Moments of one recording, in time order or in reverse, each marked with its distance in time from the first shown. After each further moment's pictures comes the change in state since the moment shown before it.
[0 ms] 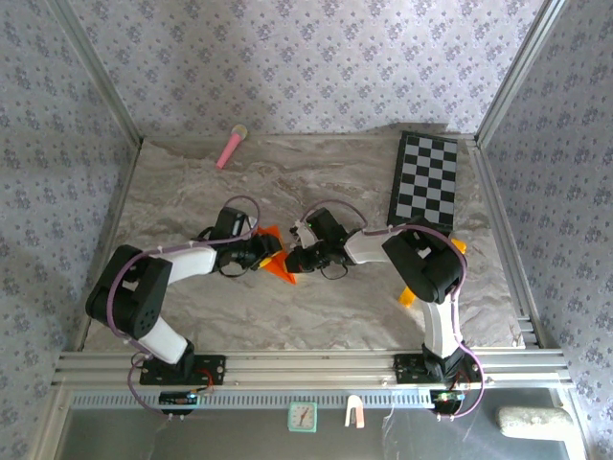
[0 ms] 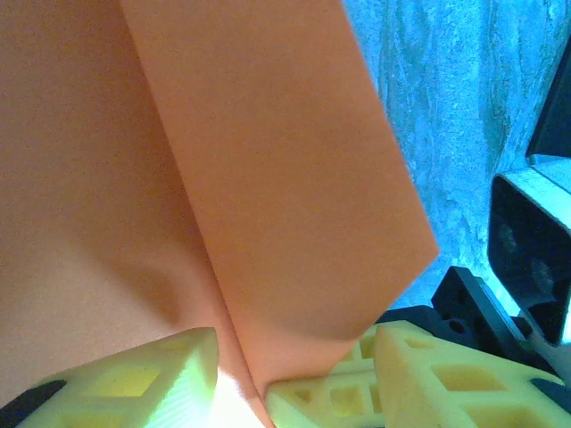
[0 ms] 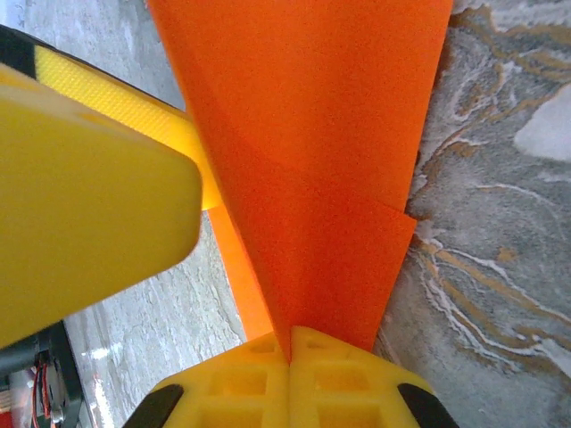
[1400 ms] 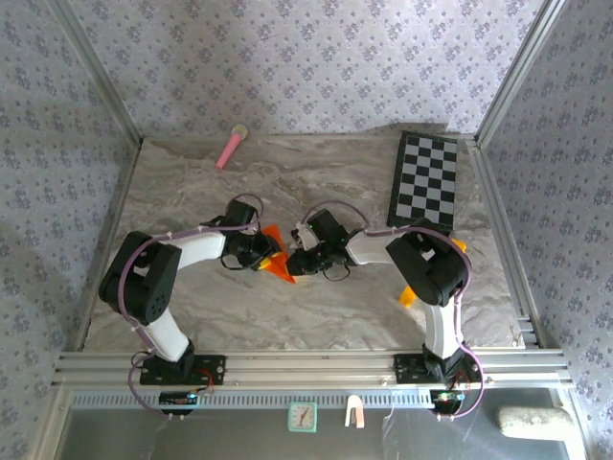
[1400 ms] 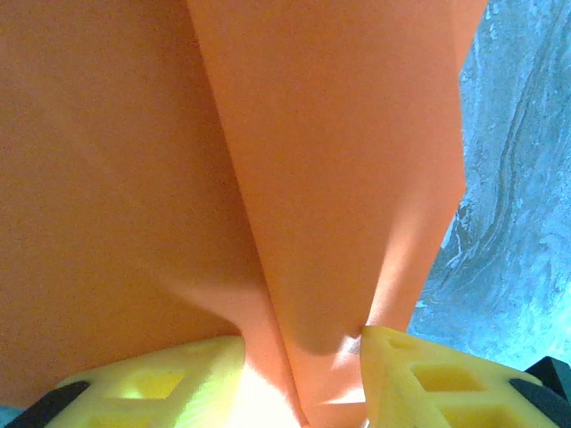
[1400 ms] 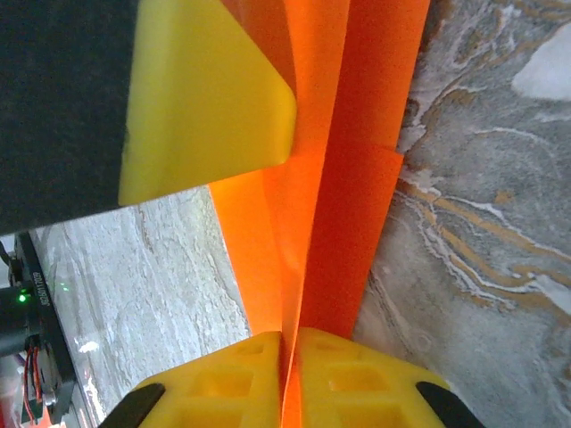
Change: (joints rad) left arm -0.012 0.103 0.165 -0.280 -0.086 -0.056; right arm 0.008 -0.034 -0.015 -0.061 0.017 -0.030
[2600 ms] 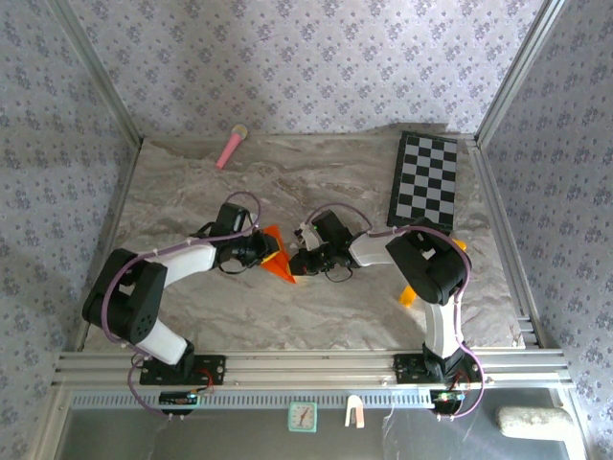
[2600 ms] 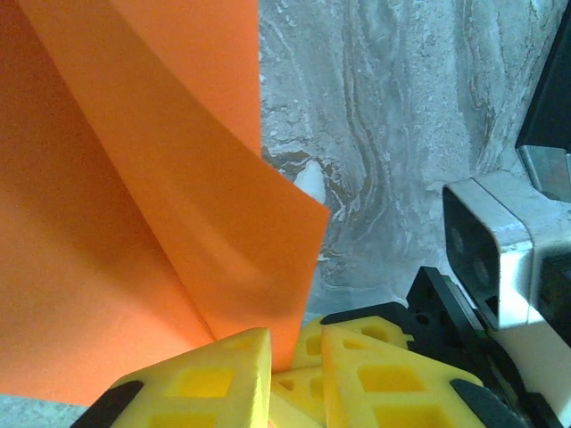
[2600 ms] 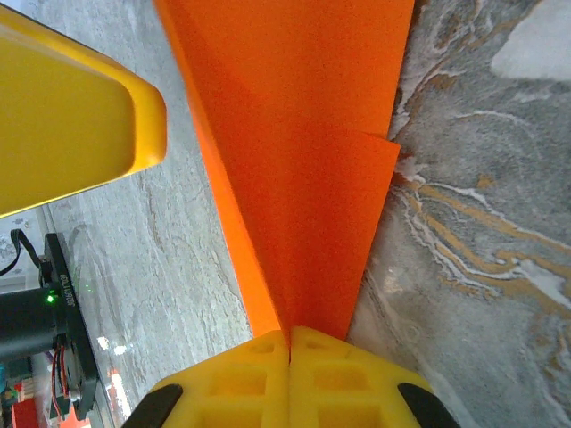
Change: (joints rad) left arm 0.002 -0.144 -0.118 0.189 0.074 0.078; right arm -0.023 0.006 -0.045 0.088 -0.053 0.049
